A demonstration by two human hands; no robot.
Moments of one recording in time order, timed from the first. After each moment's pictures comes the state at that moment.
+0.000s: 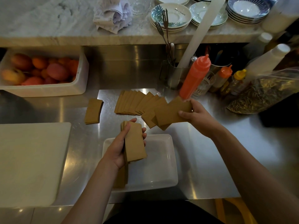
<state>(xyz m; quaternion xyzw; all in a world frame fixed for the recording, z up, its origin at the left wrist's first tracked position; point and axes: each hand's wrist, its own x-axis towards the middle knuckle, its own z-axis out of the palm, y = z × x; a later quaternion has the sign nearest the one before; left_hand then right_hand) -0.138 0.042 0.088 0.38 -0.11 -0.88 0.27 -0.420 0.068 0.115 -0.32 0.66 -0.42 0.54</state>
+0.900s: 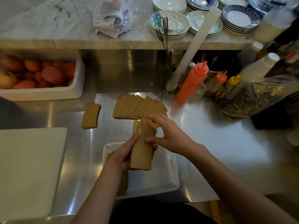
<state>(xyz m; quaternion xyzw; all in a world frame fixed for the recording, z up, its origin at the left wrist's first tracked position) -0.142 0.038 0.083 0.36 -0.16 -0.91 0.11 -0.330 0.070 0.123 -0.65 0.63 -0.23 0.34</state>
